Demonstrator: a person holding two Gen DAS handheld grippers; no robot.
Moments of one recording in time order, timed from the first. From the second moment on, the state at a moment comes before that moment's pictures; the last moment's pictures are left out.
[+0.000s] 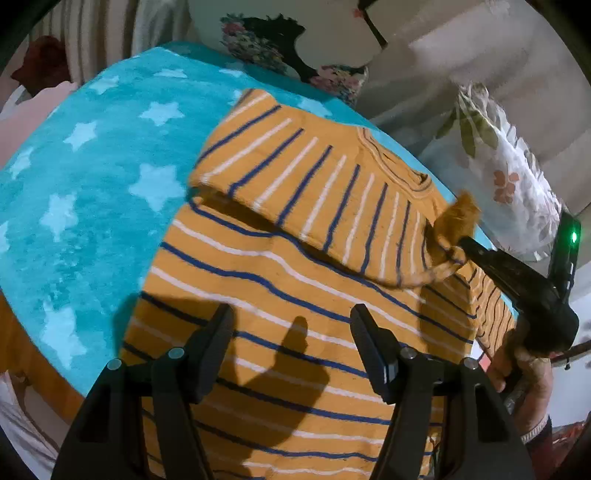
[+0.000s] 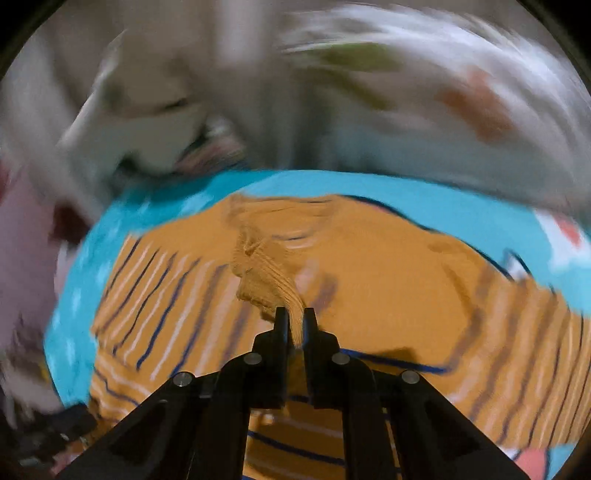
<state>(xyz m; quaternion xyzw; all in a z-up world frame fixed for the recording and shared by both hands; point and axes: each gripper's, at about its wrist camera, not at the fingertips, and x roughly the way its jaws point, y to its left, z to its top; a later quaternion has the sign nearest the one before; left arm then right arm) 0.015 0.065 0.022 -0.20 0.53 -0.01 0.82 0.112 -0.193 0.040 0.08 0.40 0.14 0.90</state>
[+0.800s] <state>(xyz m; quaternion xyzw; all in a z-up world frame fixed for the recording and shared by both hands) 0.023 -0.060 0.022 -0.10 0.57 -0.13 0.81 -0.084 -0.539 -0.041 0.44 0.34 -0.13 0.82</state>
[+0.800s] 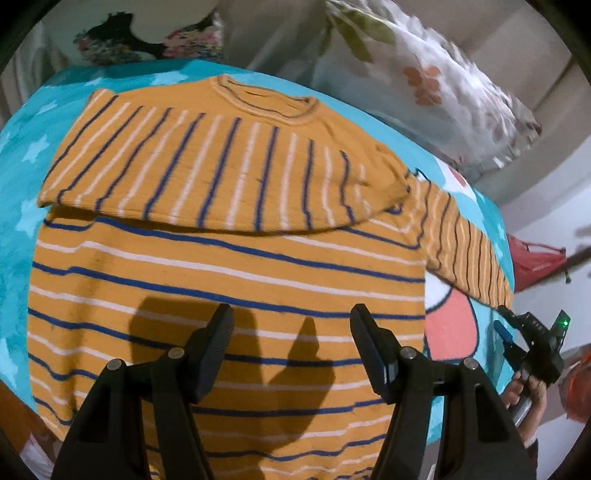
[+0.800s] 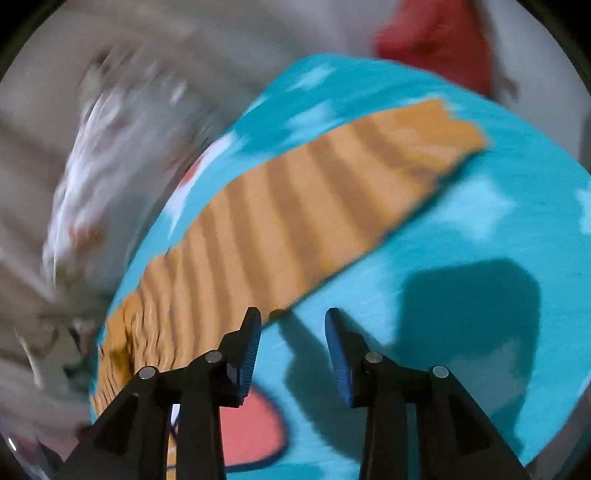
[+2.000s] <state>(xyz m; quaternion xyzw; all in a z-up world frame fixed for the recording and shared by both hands) 0.026 0.129 0.027 -0.17 0.54 -0.04 0.83 0.091 -0.278 0.122 0.26 0.32 0.10 0.91</state>
